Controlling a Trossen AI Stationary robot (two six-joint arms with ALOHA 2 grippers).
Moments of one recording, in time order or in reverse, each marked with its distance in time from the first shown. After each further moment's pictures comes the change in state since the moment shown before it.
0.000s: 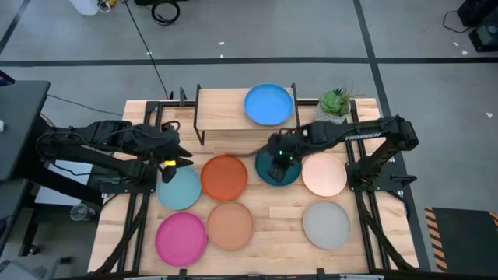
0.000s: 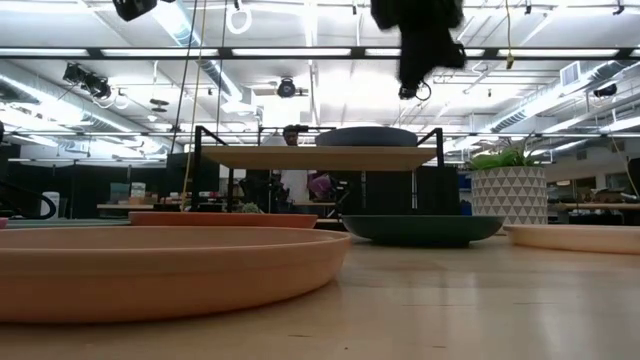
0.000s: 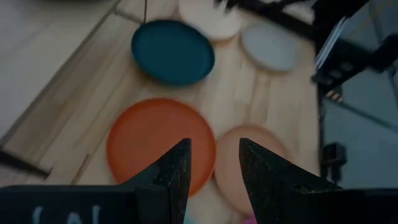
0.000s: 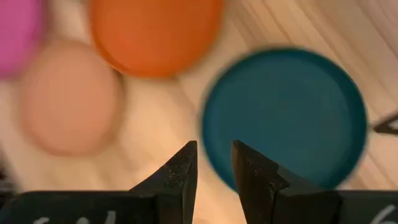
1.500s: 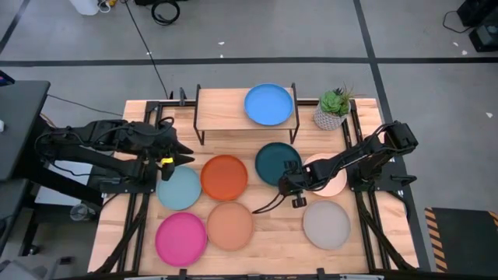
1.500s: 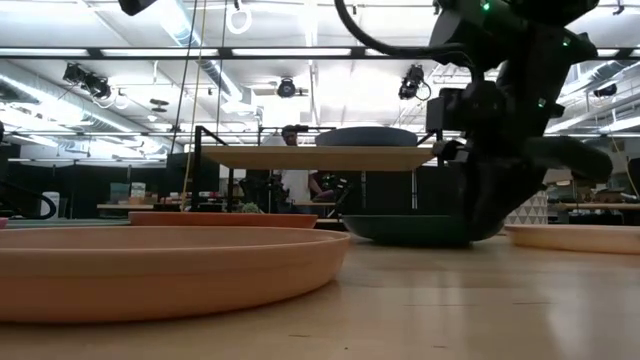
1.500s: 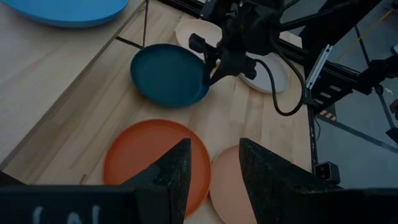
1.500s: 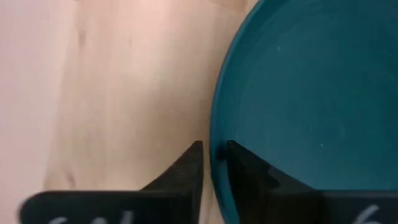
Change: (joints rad) left arm 0.000 -0.016 0.000 0.053 -0.025 0.003; right arm 0.169 0.029 -0.664 0.627 0.136 -0.635
